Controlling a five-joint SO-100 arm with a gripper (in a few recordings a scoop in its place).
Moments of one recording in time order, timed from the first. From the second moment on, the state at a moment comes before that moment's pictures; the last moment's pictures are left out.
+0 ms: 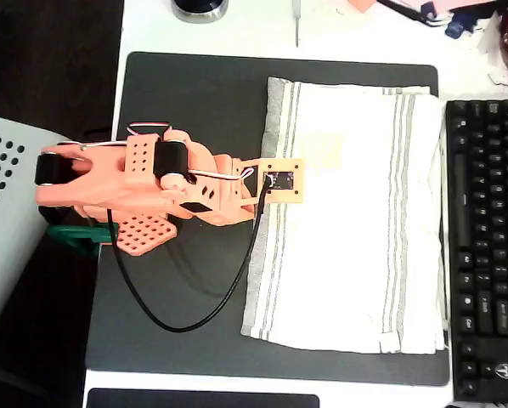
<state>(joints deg) -0.4 191.2 179.6 79.4 -89.2</state>
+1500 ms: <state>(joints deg) -4.1 169.8 162.8 80.6 -87.1</state>
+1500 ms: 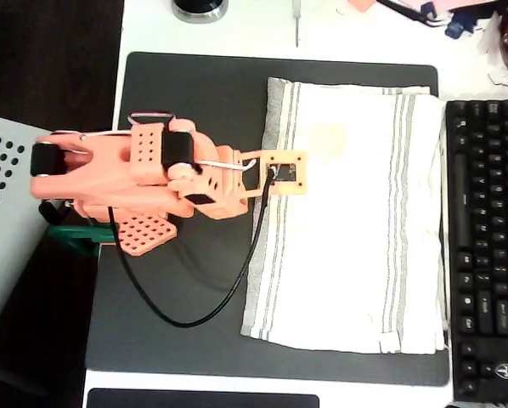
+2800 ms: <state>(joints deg) -36.7 75.0 79.6 78.0 -63.4</state>
